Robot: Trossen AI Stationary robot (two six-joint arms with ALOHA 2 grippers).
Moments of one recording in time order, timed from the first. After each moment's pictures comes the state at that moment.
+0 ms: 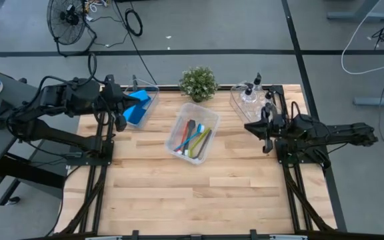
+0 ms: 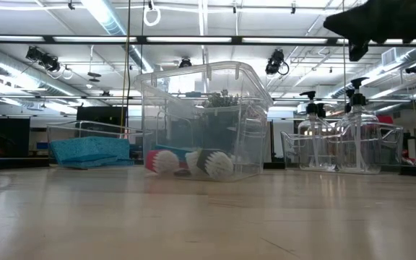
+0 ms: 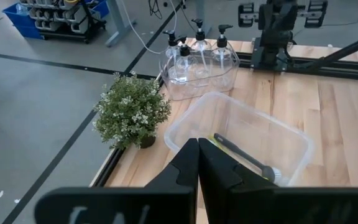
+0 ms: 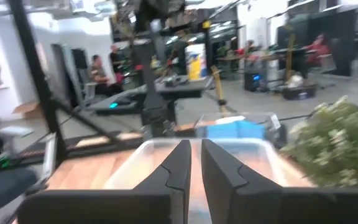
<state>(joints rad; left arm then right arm) 0.05 1.01 1.54 -1.00 -0.34 -0.04 0.02 0.35 0.29 0.15 0.14 0.09</state>
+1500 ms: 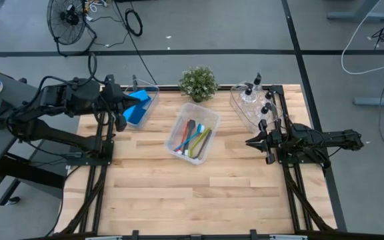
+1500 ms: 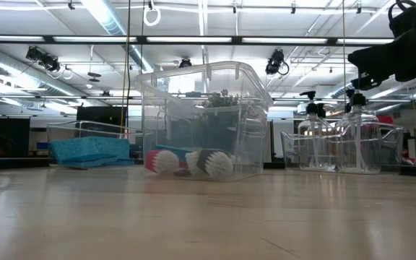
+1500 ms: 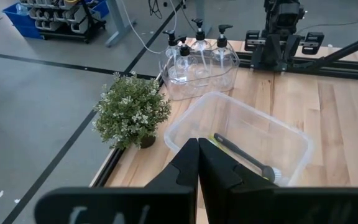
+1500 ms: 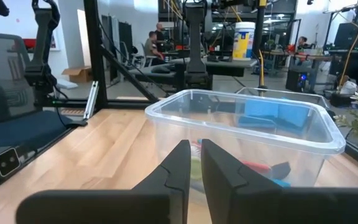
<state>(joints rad) 0.05 1.01 1.54 -1.00 -0.34 -0.04 0.06 0.00 0.02 0.01 -0.04 -0.02</state>
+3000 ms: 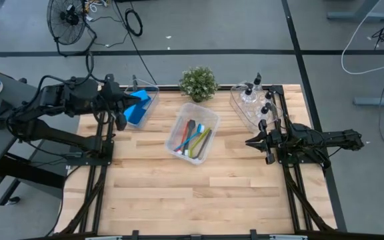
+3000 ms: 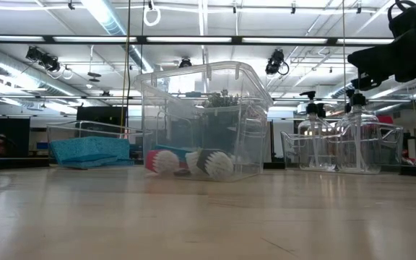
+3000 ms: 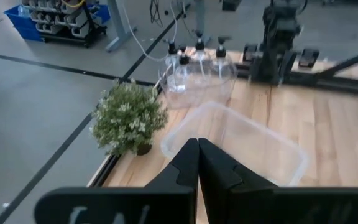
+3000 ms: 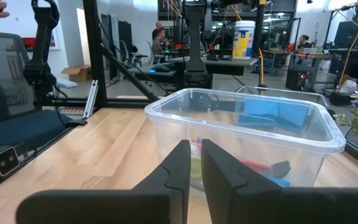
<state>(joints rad) 0.05 1.01 1.54 -0.97 -0.34 -0.06 0.06 0.01 0.02 0.01 -0.04 -0.02</state>
